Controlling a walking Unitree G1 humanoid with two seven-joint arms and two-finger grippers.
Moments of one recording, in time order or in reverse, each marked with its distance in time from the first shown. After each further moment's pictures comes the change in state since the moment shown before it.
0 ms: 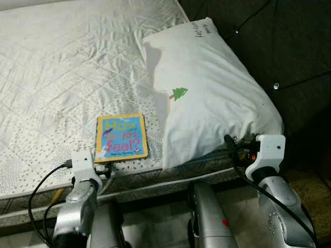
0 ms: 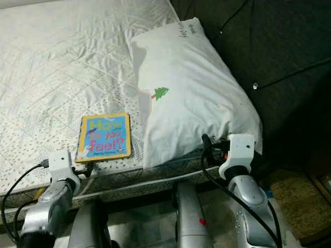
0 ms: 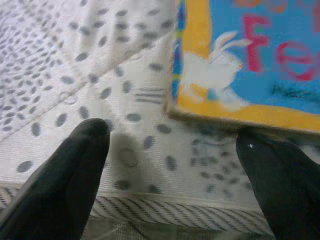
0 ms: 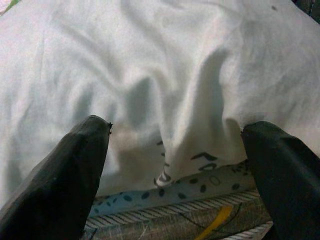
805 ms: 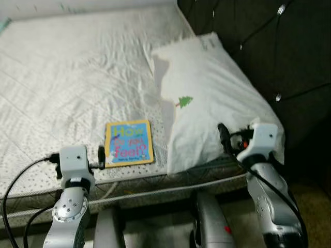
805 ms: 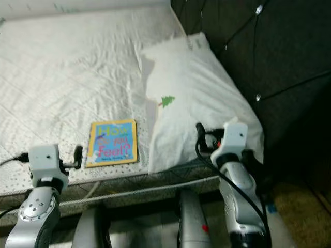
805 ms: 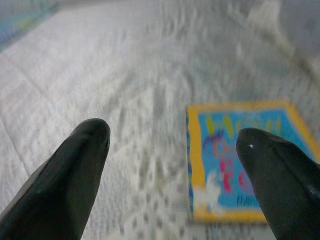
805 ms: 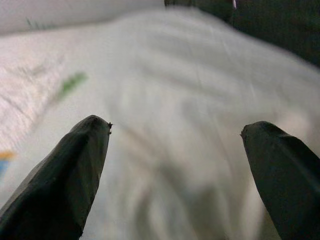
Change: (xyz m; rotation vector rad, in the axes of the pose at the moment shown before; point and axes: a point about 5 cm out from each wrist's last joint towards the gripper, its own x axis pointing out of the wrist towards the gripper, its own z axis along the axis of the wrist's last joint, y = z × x) left arm -0.063 -0.005 0.046 0.188 -0.412 0.002; right arm 0.029 0.014 0.011 0.093 -0.067 0.017
